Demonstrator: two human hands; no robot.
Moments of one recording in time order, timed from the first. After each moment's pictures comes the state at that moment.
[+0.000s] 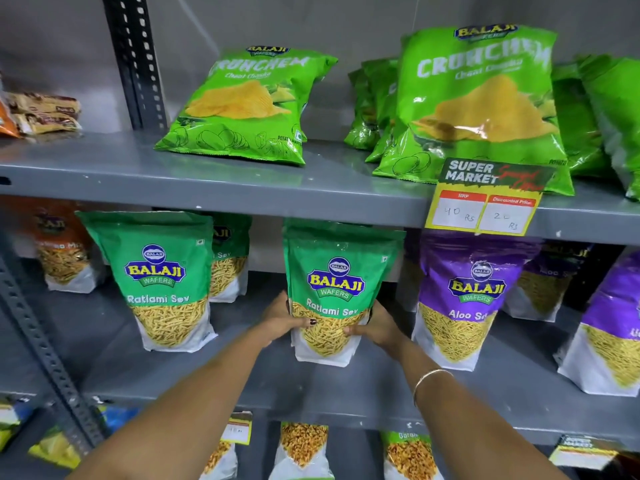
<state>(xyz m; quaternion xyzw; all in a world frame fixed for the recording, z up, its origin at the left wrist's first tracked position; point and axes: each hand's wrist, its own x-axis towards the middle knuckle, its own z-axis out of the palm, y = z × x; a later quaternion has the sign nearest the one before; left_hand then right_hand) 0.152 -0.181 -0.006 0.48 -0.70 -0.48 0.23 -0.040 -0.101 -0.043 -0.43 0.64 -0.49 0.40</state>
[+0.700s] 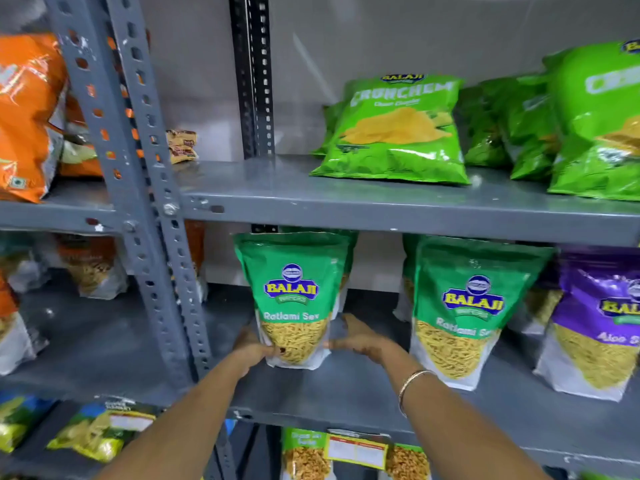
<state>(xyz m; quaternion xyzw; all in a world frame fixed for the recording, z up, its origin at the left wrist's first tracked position) 0.392 -0.274 -0.026 0.59 -0.63 -0.46 0.22 0.194 -0.204 -0.005 -0.49 0.69 -0.31 0.43</state>
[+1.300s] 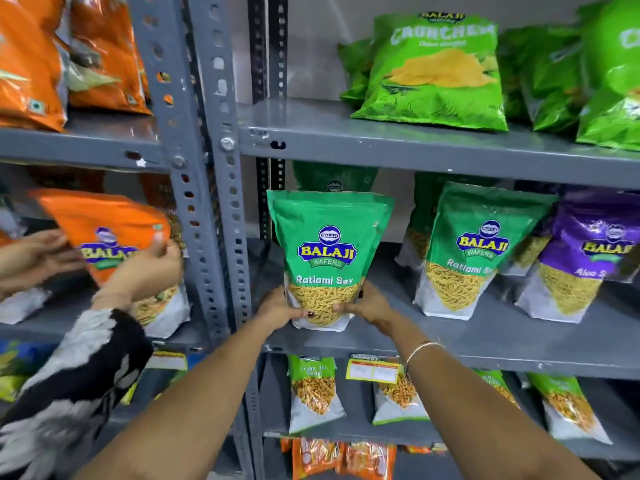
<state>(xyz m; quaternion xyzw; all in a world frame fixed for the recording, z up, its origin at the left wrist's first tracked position) 0.427 -0.266 -0.048 0.50 -0.72 -0.45 0.18 0.253 -0.174 -0.034 -0.41 0.70 -0.44 0.39</state>
